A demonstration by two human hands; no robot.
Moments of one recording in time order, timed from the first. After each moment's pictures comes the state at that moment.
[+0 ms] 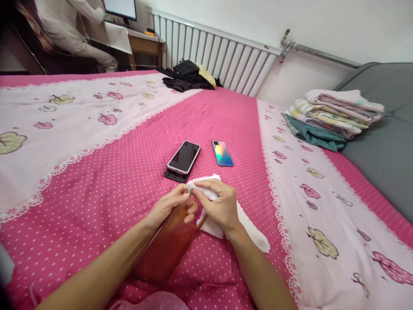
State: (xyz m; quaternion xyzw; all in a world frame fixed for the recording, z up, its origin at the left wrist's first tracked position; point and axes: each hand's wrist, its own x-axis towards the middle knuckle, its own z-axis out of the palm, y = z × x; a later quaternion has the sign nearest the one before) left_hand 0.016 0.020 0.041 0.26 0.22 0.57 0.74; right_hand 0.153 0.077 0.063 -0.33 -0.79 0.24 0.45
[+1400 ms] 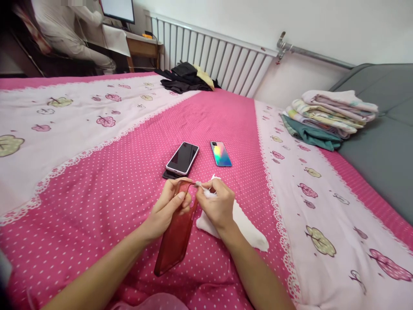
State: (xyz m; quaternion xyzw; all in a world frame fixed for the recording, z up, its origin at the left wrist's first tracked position) left_hand 0.018 0.014 0.046 0.41 0.31 0.64 0.57; right_hand 0.146 0.082 0.043 -0.42 -0.76 0.09 0.49
